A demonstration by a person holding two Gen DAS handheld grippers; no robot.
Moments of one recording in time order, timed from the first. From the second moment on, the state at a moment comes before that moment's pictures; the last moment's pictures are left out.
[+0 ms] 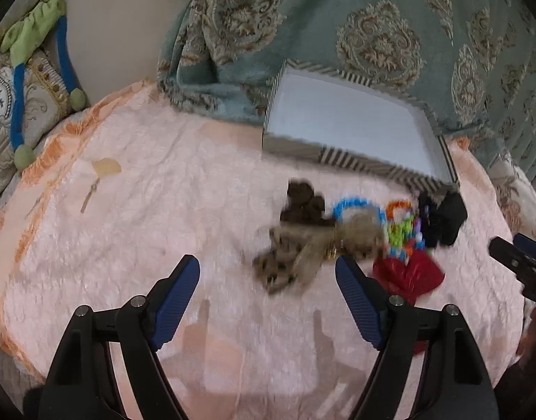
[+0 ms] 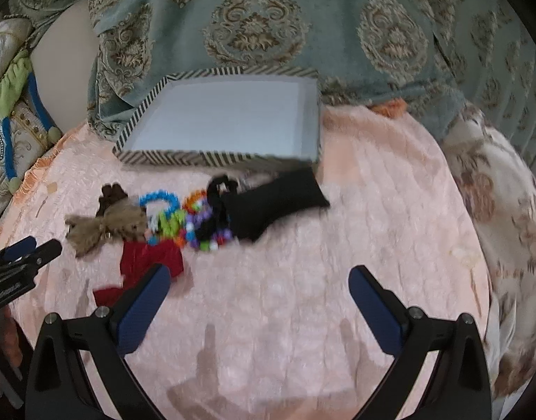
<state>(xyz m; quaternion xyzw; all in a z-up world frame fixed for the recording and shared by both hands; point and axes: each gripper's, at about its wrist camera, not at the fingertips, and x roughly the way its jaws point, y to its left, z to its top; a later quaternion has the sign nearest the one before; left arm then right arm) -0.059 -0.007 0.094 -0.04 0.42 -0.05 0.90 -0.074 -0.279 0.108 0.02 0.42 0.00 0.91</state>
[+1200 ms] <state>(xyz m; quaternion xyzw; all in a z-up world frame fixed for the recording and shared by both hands) 0.129 -0.049 0.055 0.01 0.51 -0.07 0.86 0.042 -0.309 0.097 -0.02 0.47 0.13 0.87</state>
